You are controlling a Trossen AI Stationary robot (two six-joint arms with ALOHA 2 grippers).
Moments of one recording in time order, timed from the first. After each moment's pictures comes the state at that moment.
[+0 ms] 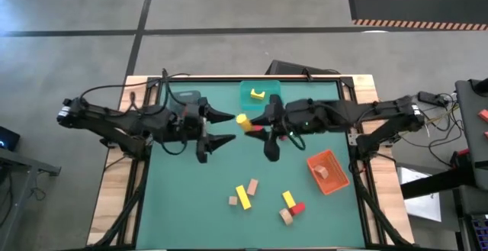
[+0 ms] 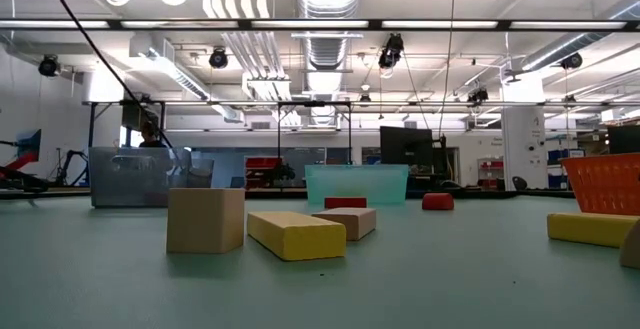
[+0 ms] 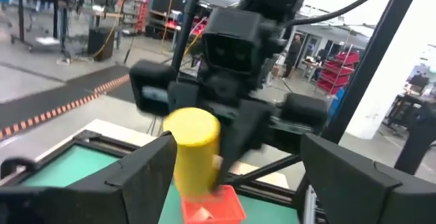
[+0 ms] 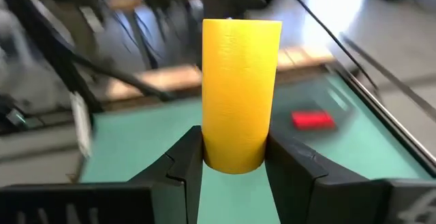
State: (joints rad) left arm -0.24 1.14 1.17 0.04 -0.34 -0.29; right arm 0.13 1.52 1.63 -0.52 0.18 0.21
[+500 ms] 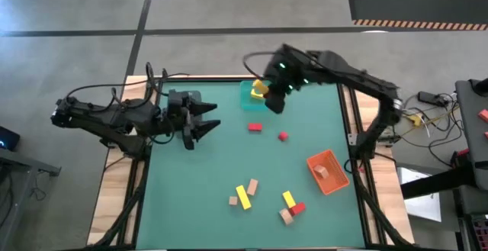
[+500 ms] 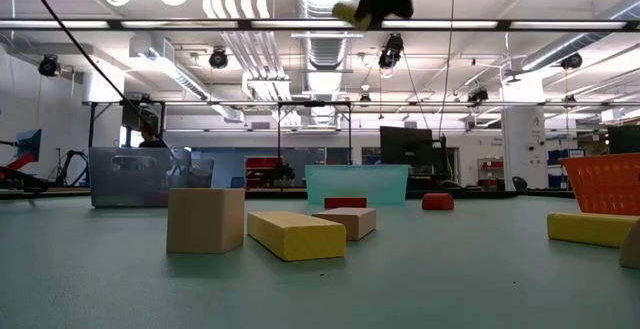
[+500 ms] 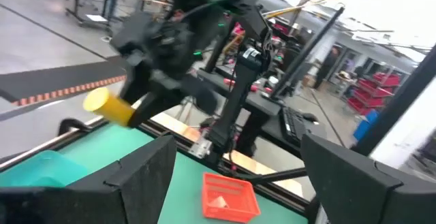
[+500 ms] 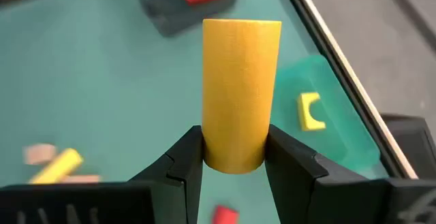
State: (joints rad) left arm -0.24 1.02 1.17 -0.15 -0.48 -0.44; right arm -0.34 1.73 1.98 -1.18 -0.09 0.05
